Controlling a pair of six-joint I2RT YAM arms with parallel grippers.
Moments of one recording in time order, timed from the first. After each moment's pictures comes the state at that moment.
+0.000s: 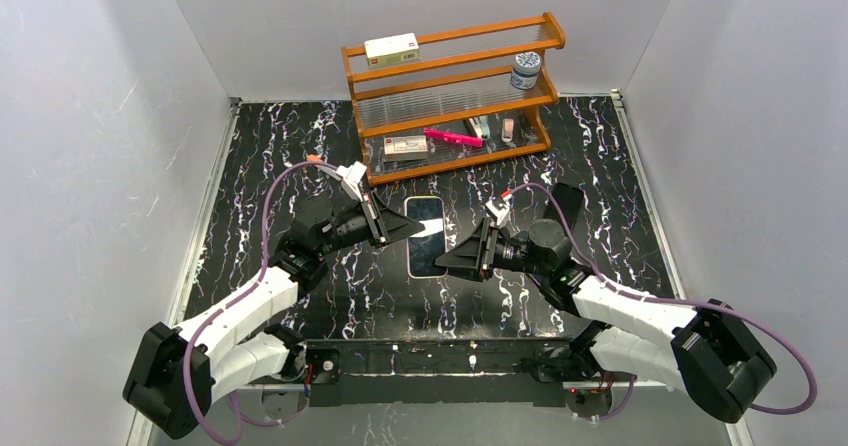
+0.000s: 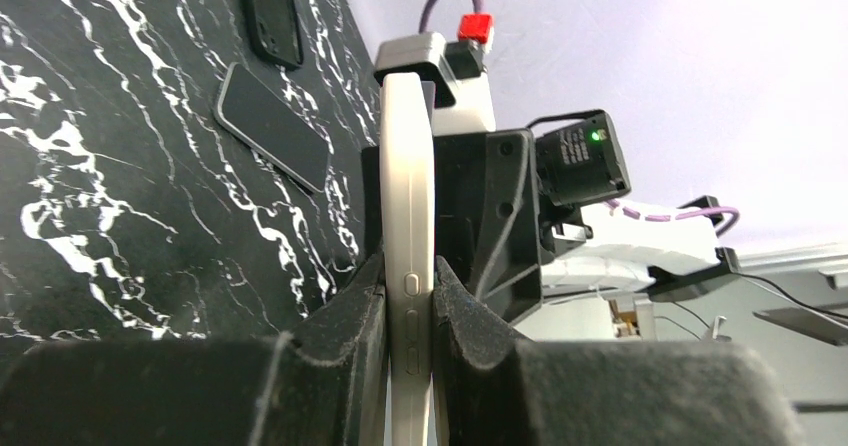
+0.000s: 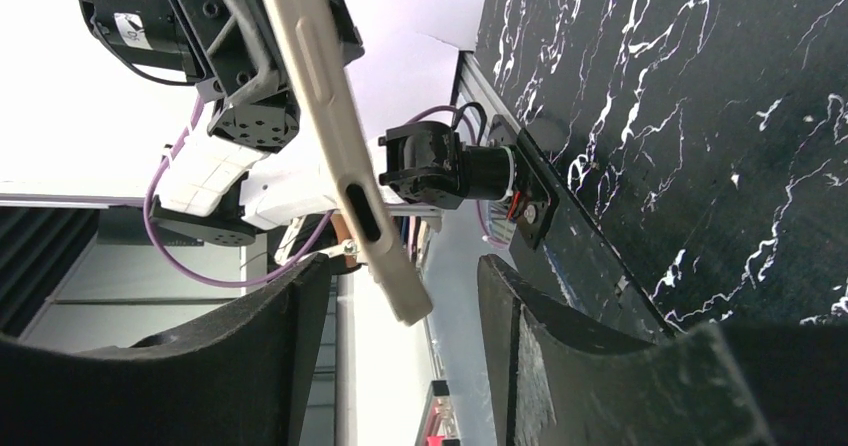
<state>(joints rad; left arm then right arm) -0.55 1.00 0.51 0.41 0.59 -1.07 0.74 1.05 0.33 0.61 -0.63 1.33</state>
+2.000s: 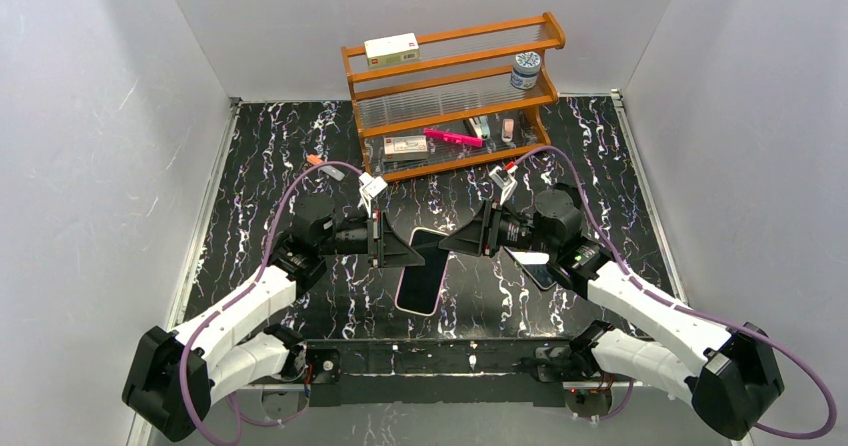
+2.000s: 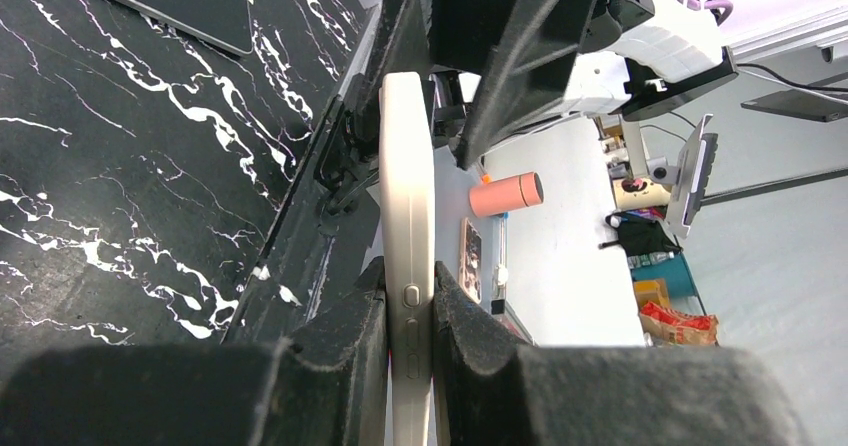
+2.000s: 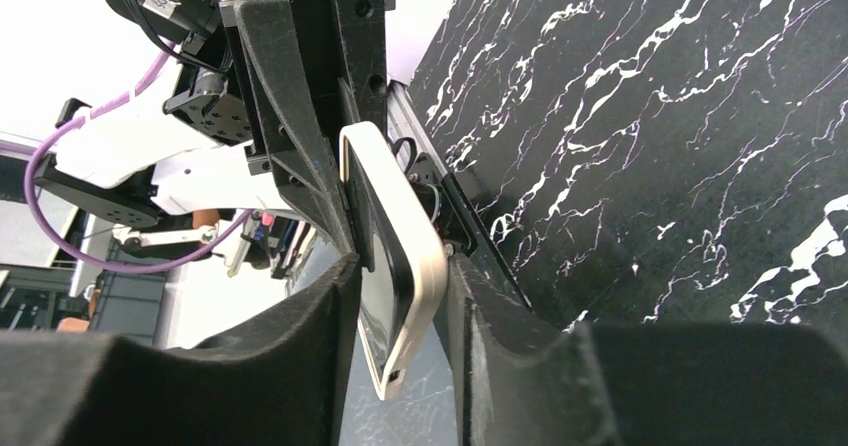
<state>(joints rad) -0.55 0.99 0.54 0.28 0.96 -0.90 0.70 0.96 0.60 0.20 -0.62 0.90</state>
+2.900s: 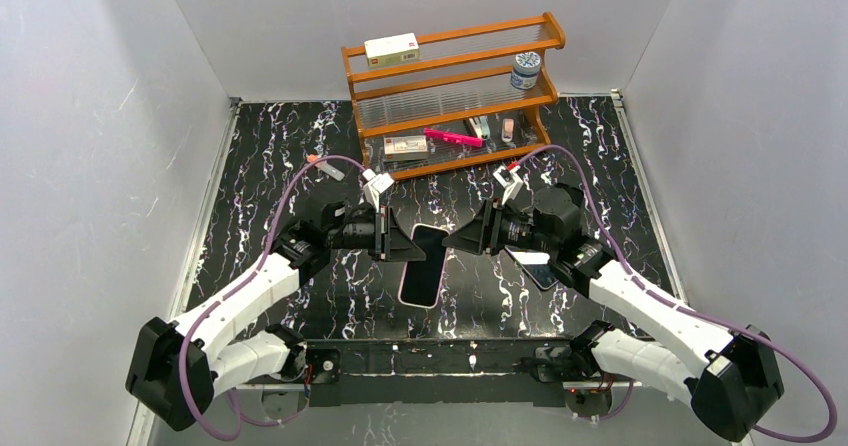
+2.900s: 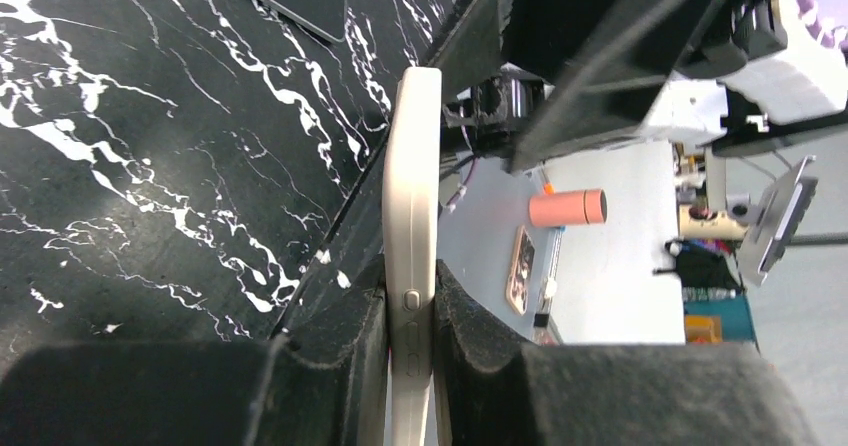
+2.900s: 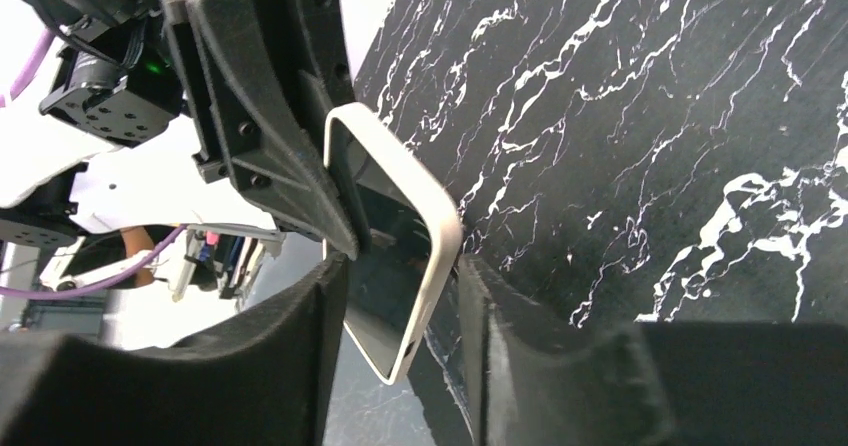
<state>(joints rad) -0.56 1.05 0.67 -0.05 0.84 -0.71 0.69 0.96 0.63 0.08 -0.55 0.80</state>
